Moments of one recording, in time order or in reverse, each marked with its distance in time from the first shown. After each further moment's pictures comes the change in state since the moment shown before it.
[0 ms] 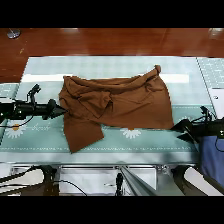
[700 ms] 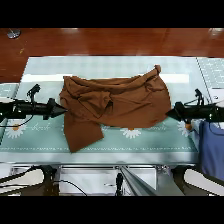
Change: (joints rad) left arm -0.002 0.014 0.019 -0.056 -0.050 -0.023; right arm 0.183 -0.157 0.199 0.242 -0.134 -0.097
